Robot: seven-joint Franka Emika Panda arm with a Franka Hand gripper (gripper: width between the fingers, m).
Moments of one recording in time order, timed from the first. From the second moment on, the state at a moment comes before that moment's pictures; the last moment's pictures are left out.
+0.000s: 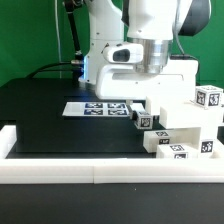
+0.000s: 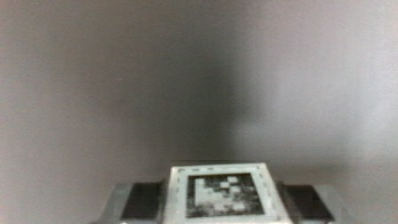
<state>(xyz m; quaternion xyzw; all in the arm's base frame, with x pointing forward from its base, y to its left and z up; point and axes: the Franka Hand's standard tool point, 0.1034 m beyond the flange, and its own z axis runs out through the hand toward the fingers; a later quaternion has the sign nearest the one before) 0.459 0.046 0.032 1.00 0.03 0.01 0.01</state>
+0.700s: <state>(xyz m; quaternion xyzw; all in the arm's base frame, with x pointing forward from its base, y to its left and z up) 0.473 0.058 0.107 1.00 0.02 0.01 -0.03</state>
